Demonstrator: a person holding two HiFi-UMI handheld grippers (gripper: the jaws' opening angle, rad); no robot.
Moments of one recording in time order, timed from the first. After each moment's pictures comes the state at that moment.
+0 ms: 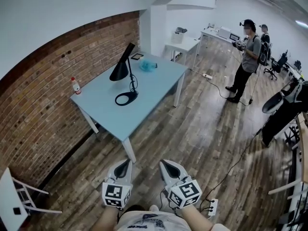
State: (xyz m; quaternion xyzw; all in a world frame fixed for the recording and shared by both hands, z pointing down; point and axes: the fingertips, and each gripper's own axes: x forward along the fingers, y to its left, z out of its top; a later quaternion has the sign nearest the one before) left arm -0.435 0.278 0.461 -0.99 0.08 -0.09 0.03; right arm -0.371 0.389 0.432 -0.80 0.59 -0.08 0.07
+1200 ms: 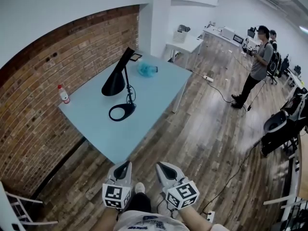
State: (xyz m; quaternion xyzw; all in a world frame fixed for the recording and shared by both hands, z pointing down) left arm -0.274 0.145 0.495 -0.99 0.07 -0.11 -0.01; right arm -0.219 0.245 0.459 -0.79 0.60 -0.11 0.04
